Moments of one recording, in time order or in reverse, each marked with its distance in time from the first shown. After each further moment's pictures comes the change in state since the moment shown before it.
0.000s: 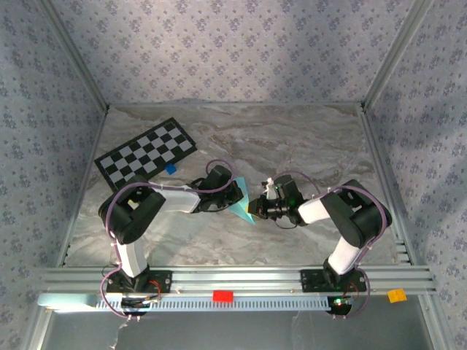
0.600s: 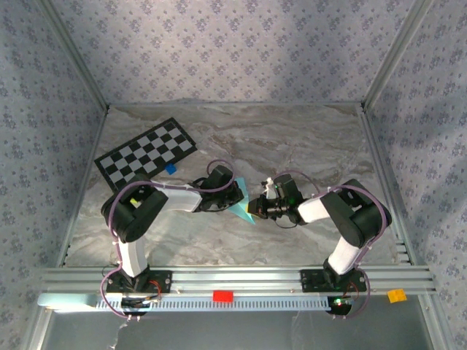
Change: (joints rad) left arm 0.001 0.022 0.020 -0.026 -0.003 -0.002; right arm -0.002 0.003 0.013 -0.025 -0.010 0.001
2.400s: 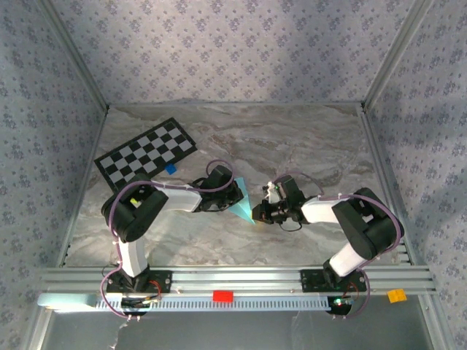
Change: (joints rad) left arm 0.004 0.003 -0.003 0.008 0.000 -0.025; right arm -0.002 -0.126 0.016 -0.323 0.031 -0.148
